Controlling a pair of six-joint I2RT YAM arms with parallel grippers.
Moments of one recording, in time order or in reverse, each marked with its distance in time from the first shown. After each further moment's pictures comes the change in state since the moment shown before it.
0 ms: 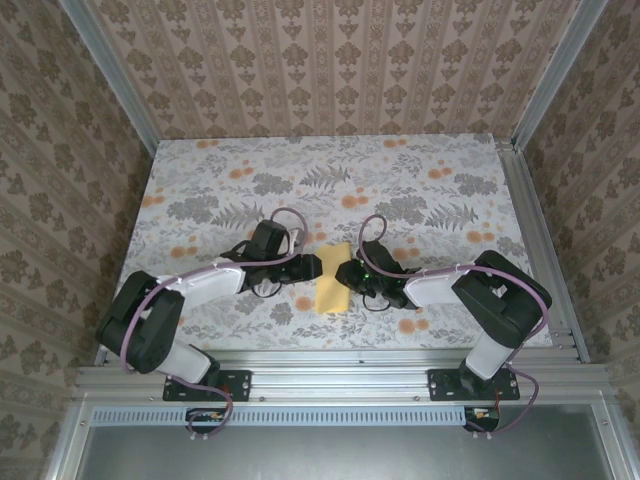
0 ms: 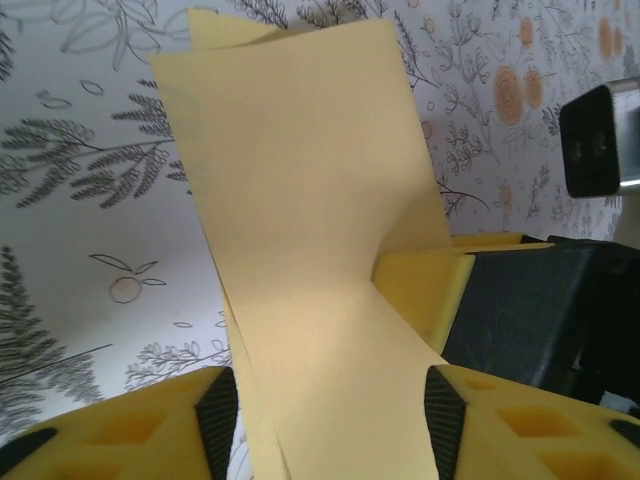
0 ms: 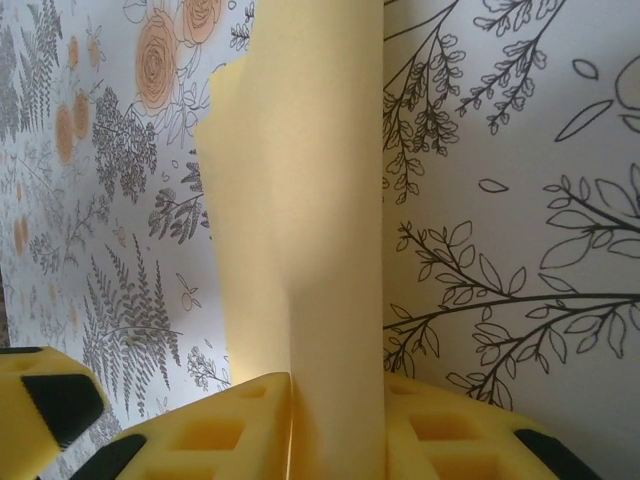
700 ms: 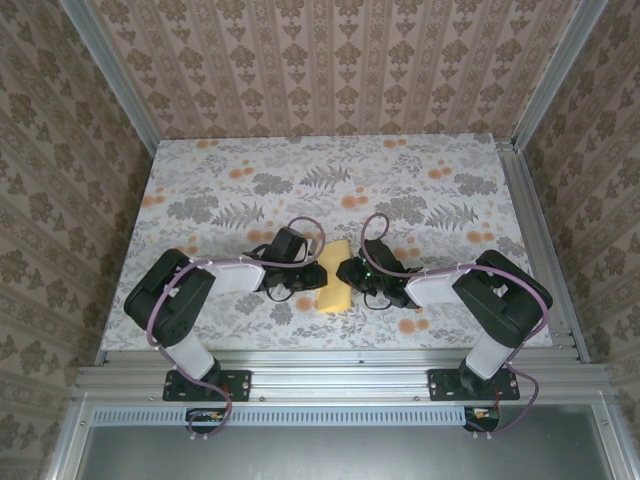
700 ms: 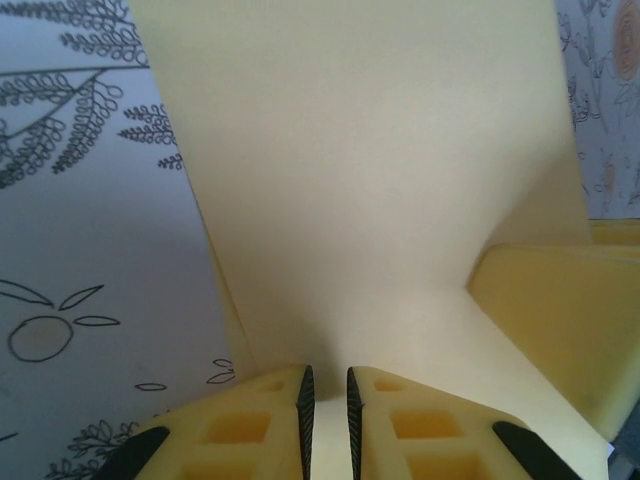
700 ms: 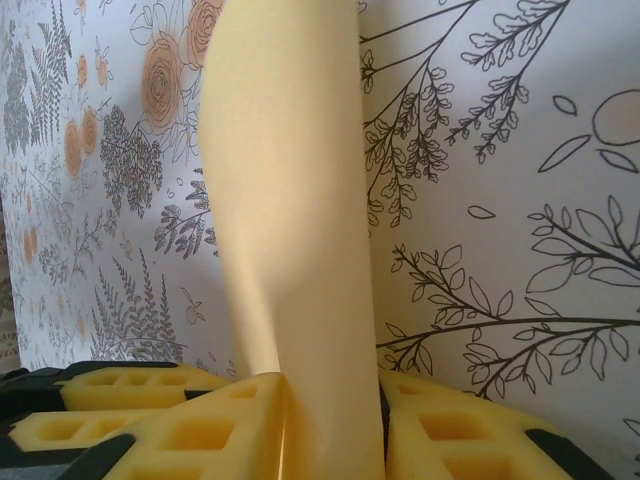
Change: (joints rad) left arm -0.076 0.185 0.034 0.063 -0.049 -0.035; right arm -0.015 -0.001 -0.006 0.015 -0.005 0.000
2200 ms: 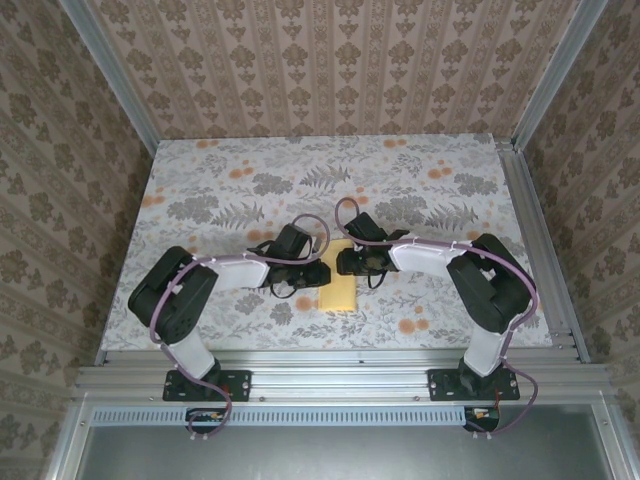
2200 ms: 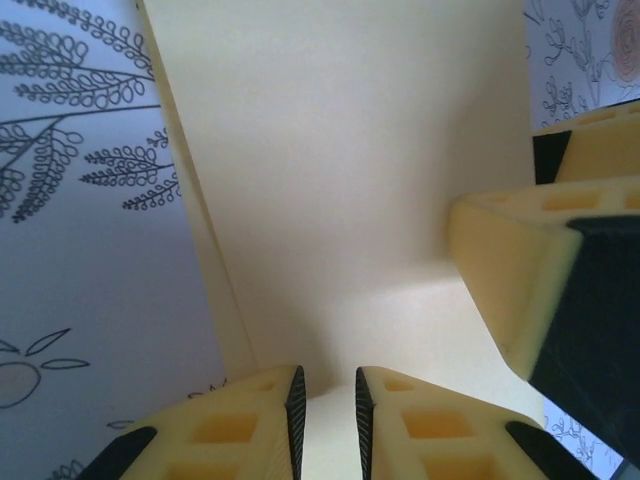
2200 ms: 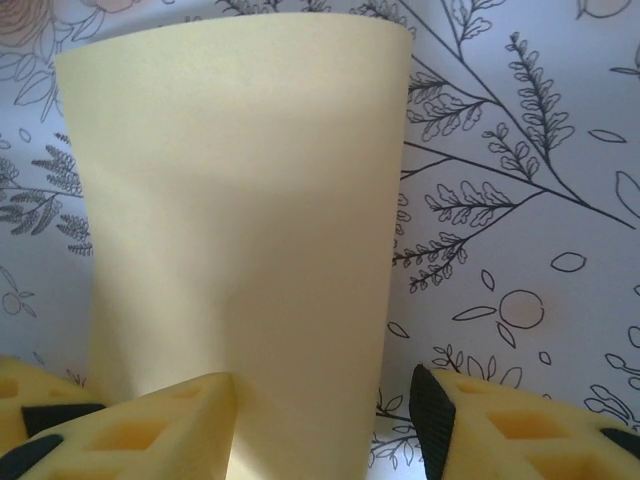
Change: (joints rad) left arm -0.012 0.014 0.054 -0.049 -0.018 0.027; right arm -0.056 0.115 0.396 -0.657 0.048 -0.505
